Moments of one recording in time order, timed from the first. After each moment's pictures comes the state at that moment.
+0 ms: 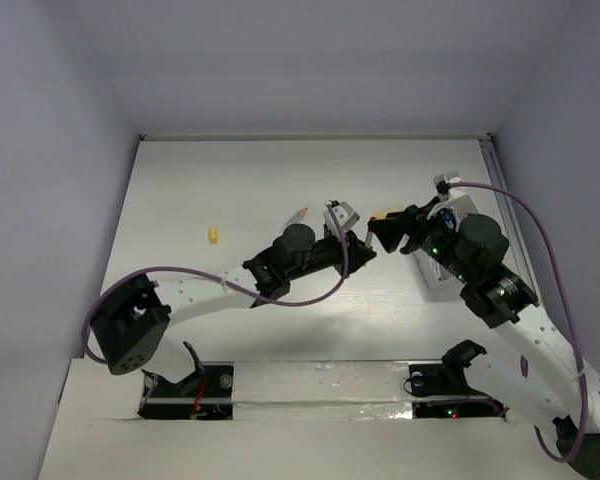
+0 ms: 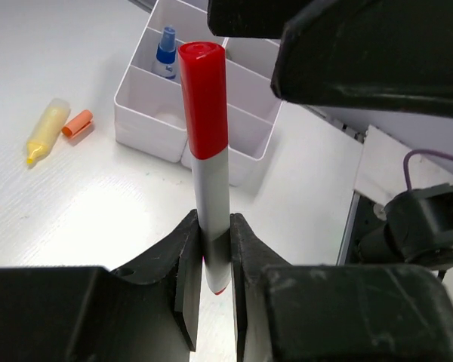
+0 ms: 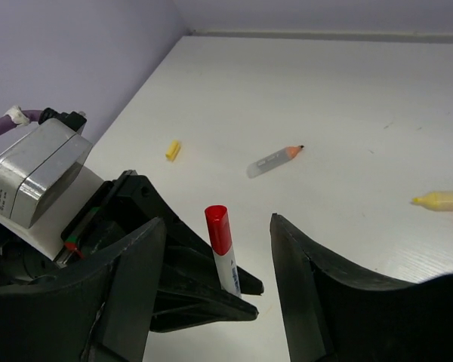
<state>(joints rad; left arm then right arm) -1.00 1.45 0.84 0.53 0.16 -0.33 0.55 0.75 0.83 -0.14 -0.11 0.40</state>
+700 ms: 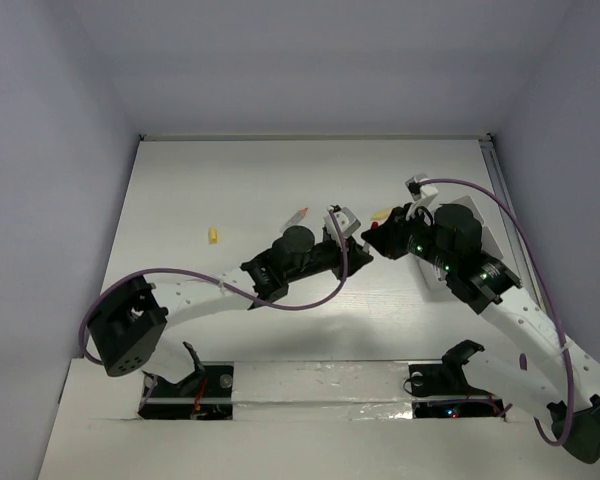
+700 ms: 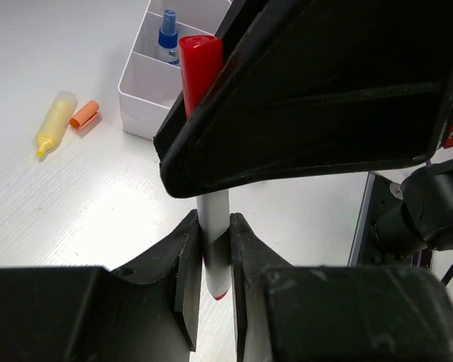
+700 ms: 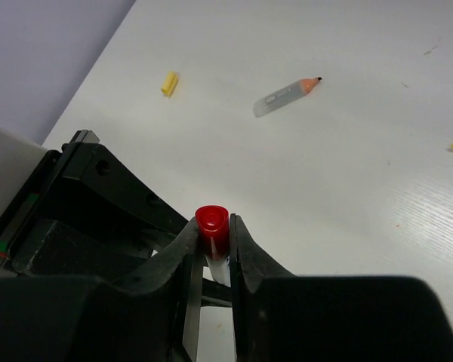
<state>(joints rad) -1.00 1.43 0.82 0.49 0.18 -0.24 0.55 0.87 0.84 -0.24 -0.23 0.40</state>
